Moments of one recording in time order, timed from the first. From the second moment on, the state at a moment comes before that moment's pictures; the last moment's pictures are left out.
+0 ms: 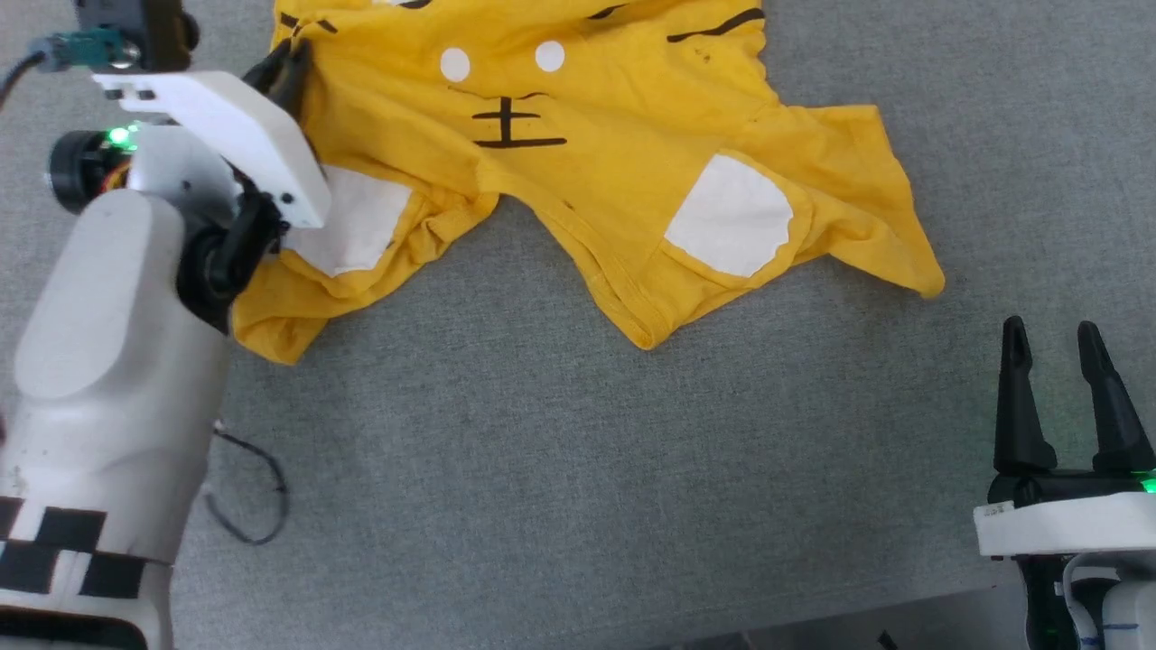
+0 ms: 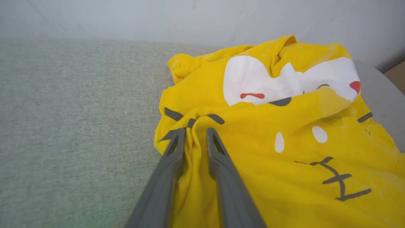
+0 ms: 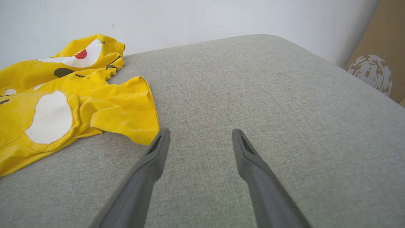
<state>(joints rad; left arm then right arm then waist) -0.89 0.38 -0.33 0.52 -0.65 -0.01 0.23 -0.04 -0.05 -0.16 -0.01 0.26 0.13 -0.26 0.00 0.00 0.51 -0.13</state>
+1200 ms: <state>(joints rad) 0.06 0.19 -0.14 -0.24 -0.19 0.20 -0.26 0.07 -0.05 -0.17 0.01 0.22 0.13 -0.26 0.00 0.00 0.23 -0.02</state>
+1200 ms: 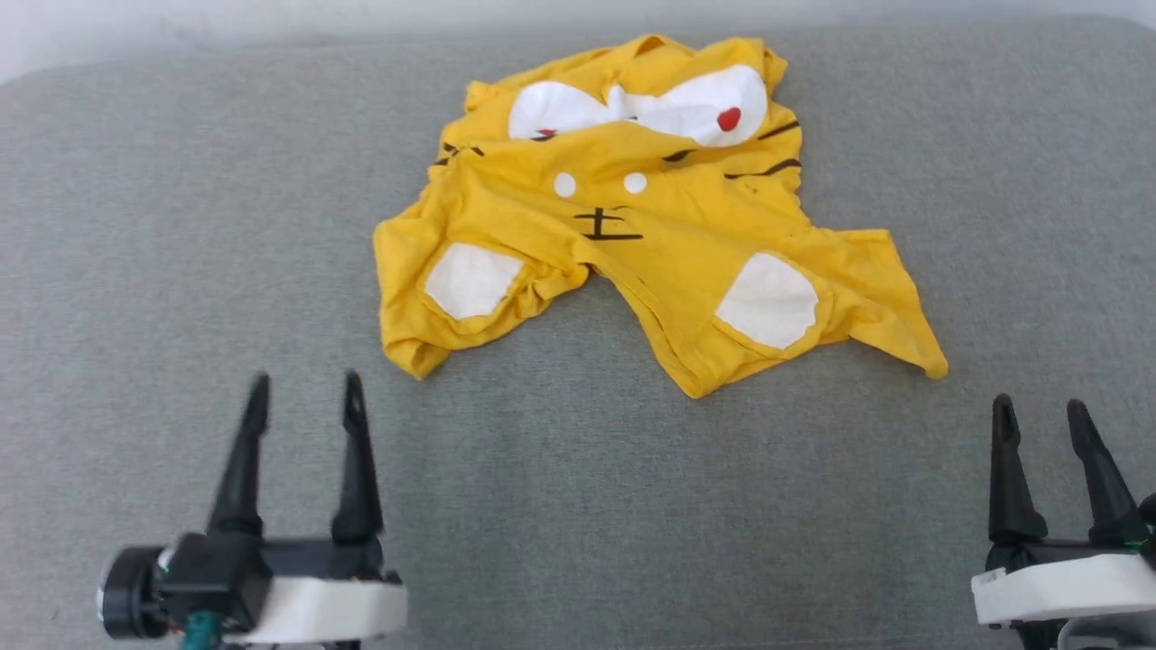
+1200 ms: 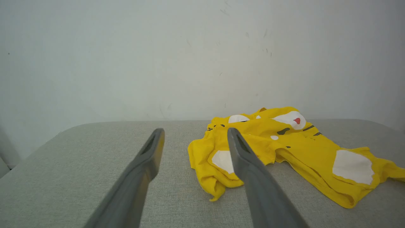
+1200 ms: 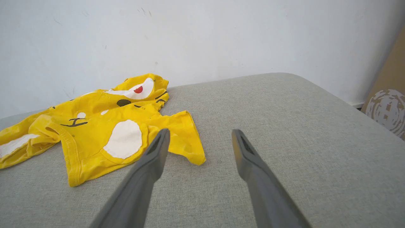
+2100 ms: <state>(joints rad) 0.06 0.09 -0.08 -0.21 -0.13 0.05 -0.26 -0.18 -0.06 -0.15 0.01 0.12 0.13 0.27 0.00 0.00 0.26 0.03</state>
